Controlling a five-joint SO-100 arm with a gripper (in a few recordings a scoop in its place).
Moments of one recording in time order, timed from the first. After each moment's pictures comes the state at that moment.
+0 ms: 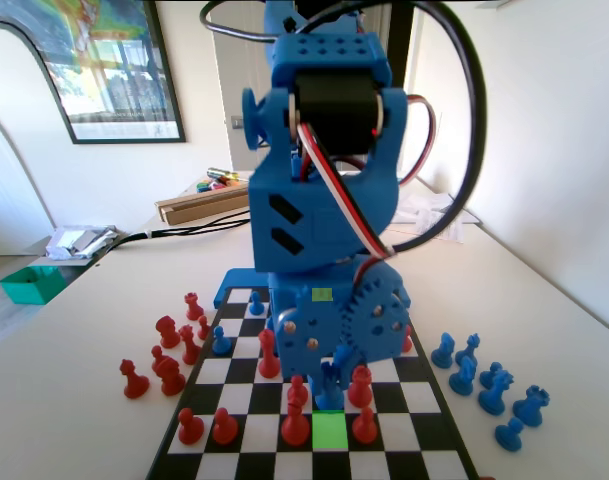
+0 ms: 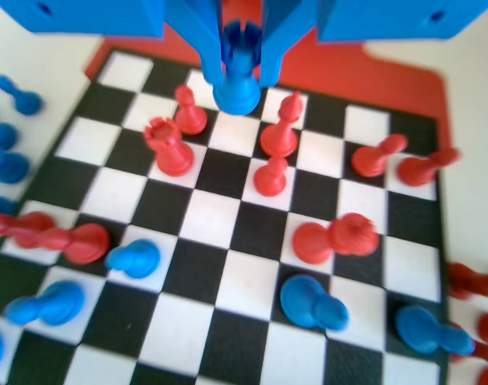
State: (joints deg) arm -0.5 70.0 94.3 52.7 -103.1
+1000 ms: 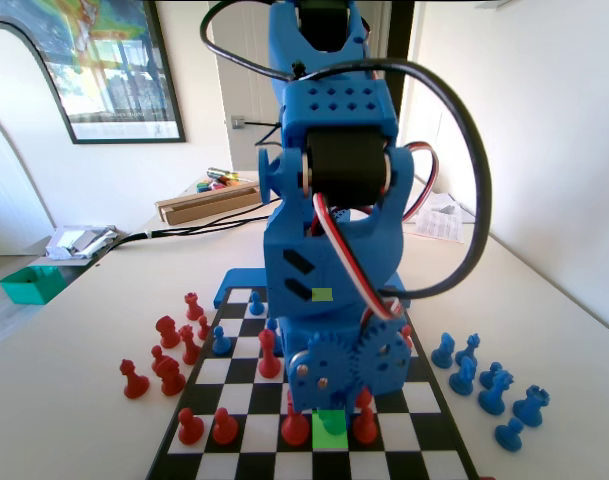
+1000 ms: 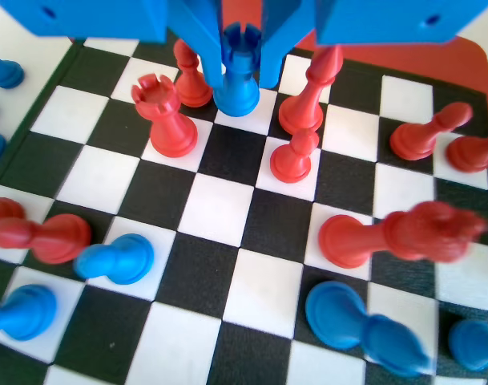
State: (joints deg) arm -1.2 62.6 93.3 48.3 -102.7
